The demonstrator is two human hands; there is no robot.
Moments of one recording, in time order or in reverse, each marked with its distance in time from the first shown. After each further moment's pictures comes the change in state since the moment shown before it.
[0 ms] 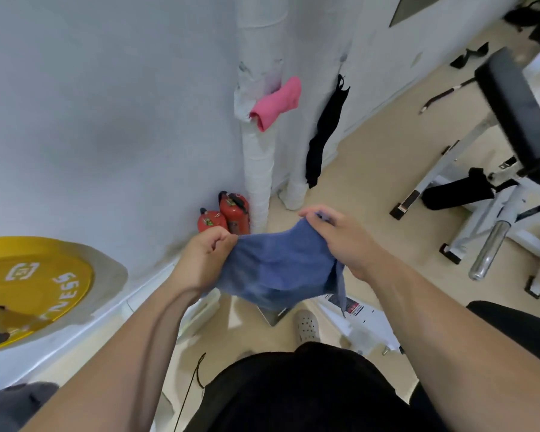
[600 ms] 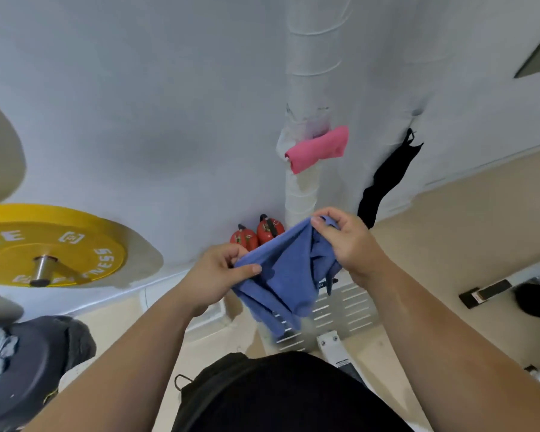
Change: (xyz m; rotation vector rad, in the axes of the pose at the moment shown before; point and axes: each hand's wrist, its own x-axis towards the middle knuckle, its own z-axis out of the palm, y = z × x) left_hand 0.049 0.070 0.073 -0.122 0.148 -0.145; right_hand 0.137 -0.024 -0.088 0.179 -0.347 -0.247
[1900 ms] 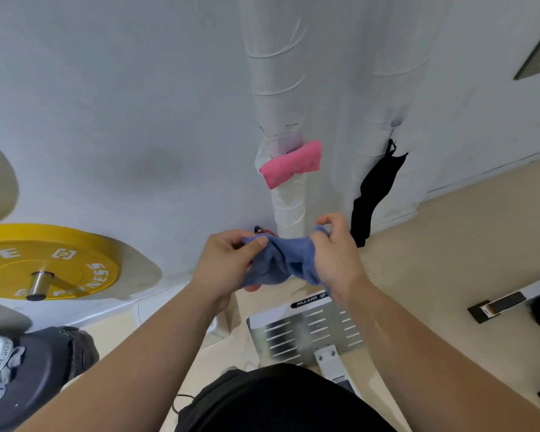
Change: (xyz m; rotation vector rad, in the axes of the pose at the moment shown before) left_hand 0.035 0.080 0.093 -0.132 0.330 0.014; right_hand 0.012 0.013 -0.050 -0.088 0.286 0.084
